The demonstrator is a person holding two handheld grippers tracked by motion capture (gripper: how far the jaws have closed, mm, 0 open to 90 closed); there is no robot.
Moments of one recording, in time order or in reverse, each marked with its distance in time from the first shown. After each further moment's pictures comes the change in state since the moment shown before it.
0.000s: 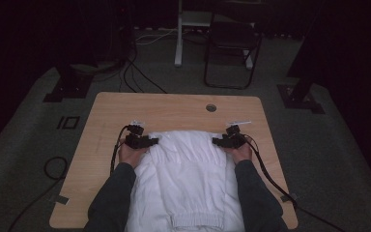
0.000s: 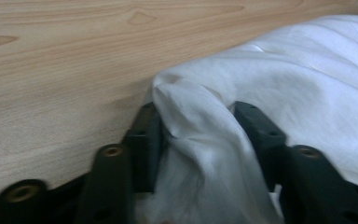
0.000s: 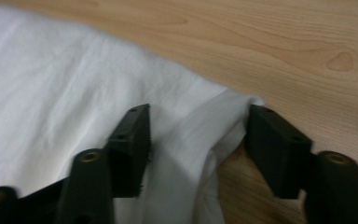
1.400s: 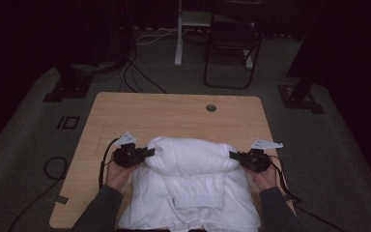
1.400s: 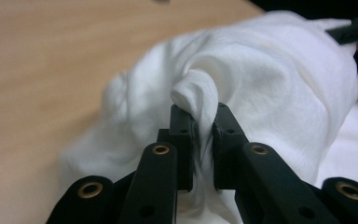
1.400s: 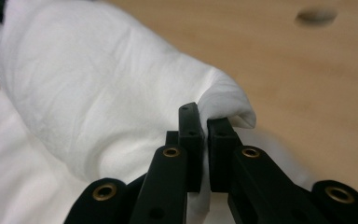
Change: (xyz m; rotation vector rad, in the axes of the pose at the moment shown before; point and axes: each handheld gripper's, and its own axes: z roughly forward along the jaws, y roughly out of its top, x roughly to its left) left arm -0.056 -0.047 -0.093 -0.145 -0.166 0.219; right arm 0.020 -0.064 -0.114 -0.206 0.186 -0.143
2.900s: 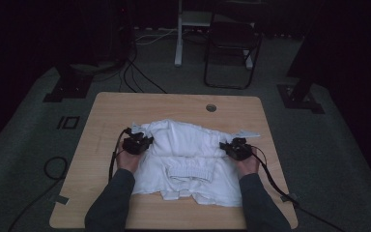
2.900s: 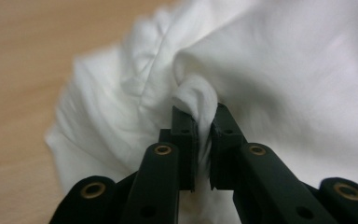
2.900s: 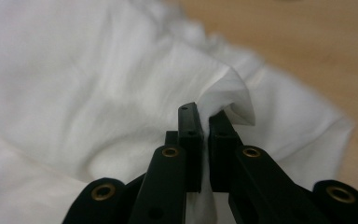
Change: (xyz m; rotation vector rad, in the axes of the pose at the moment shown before) left arm 0.037 0.027 0.037 -0.019 0.260 -0.018; right arm -0.011 0.021 0.062 0.044 -0.174 0.043
